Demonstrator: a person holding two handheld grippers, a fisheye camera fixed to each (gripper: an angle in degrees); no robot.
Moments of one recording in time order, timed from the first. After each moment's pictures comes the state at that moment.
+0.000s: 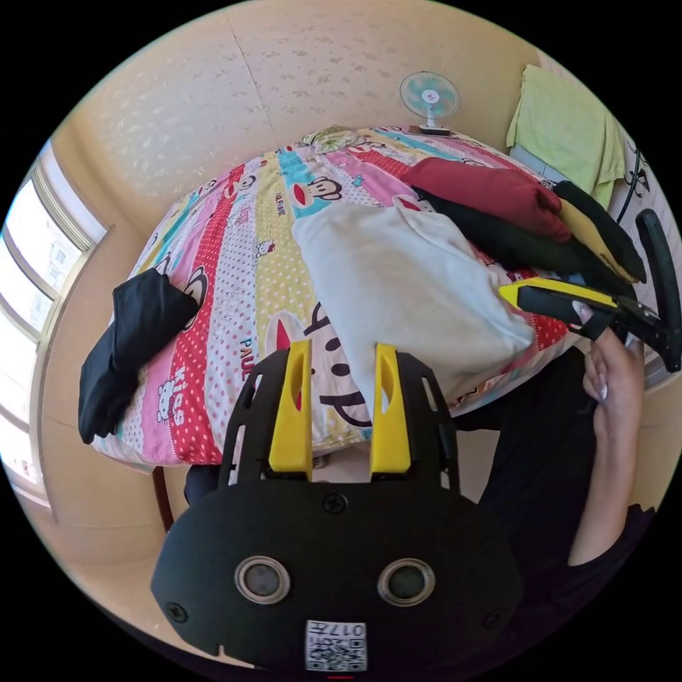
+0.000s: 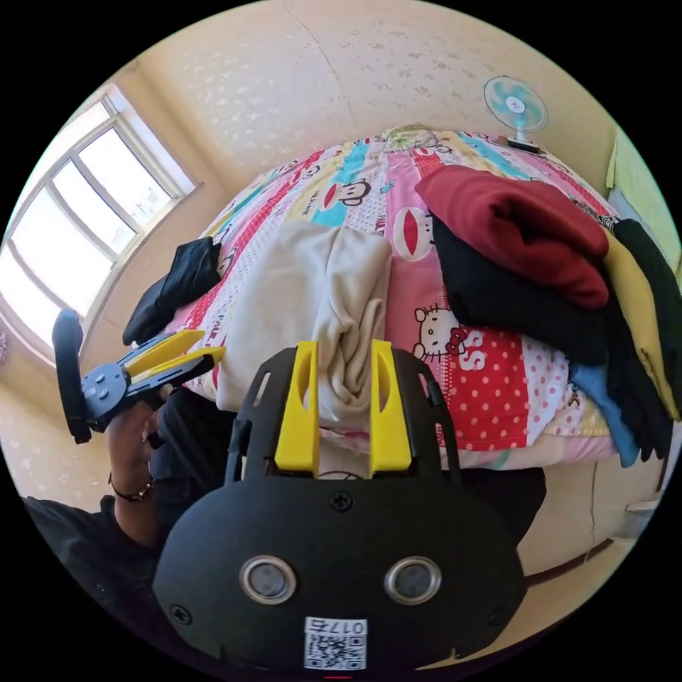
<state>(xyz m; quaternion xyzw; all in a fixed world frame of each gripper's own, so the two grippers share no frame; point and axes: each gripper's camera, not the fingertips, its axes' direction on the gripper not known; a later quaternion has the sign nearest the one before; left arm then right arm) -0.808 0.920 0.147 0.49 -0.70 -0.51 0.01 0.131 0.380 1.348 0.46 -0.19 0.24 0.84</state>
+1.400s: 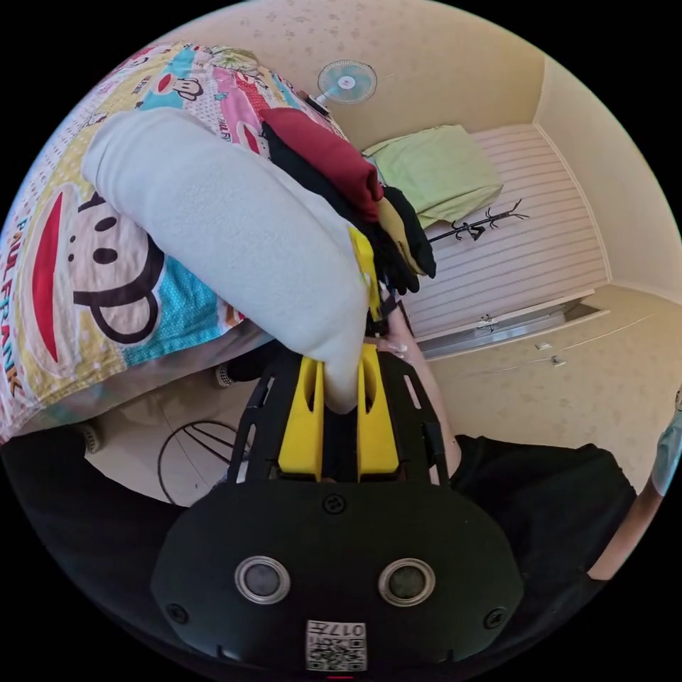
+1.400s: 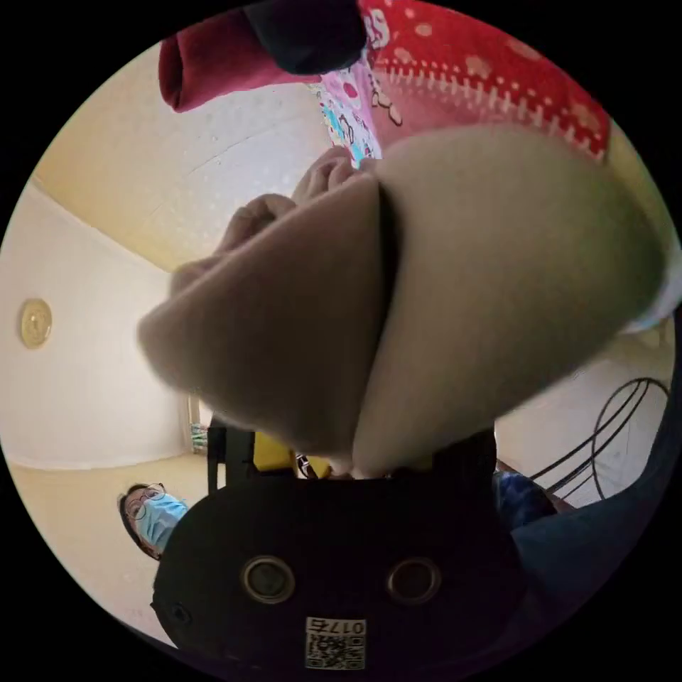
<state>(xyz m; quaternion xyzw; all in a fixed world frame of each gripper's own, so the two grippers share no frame) -0.678 1.025 0.291 0.71 -0.55 -0.24 0.38 0.395 0.553 1.472 0.38 -0.78 0.17 0.47</state>
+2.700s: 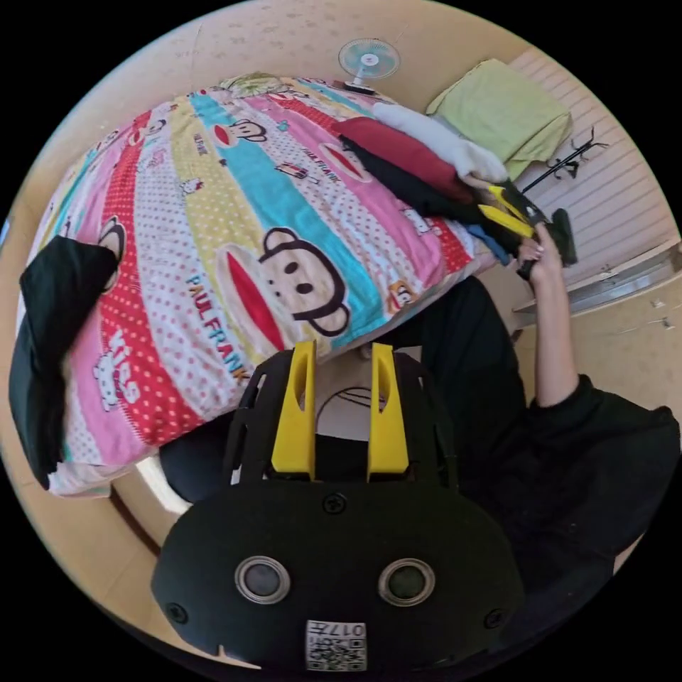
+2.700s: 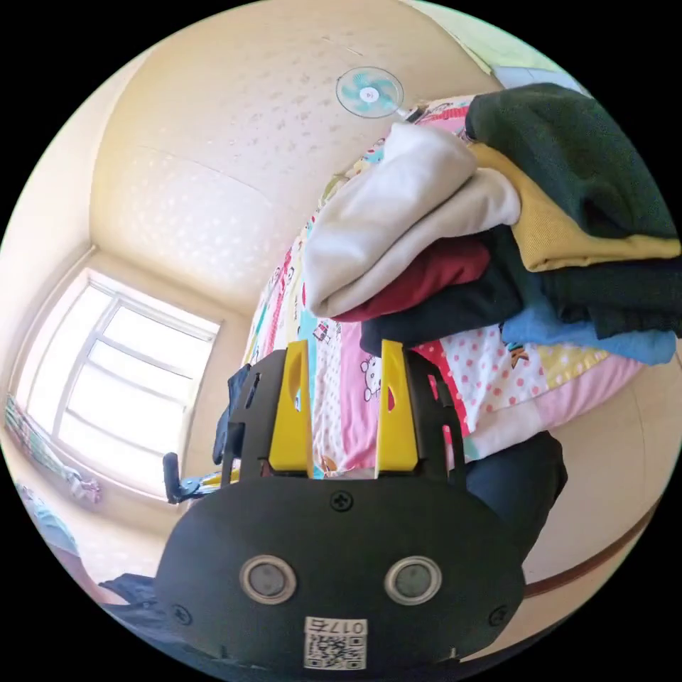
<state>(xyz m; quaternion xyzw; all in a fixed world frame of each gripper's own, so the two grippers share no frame) -0.532 0.955 0.306 0.54 -0.65 -0.47 0.26 0.520 0.550 1.429 0.54 -0.38 0.37 0.65</state>
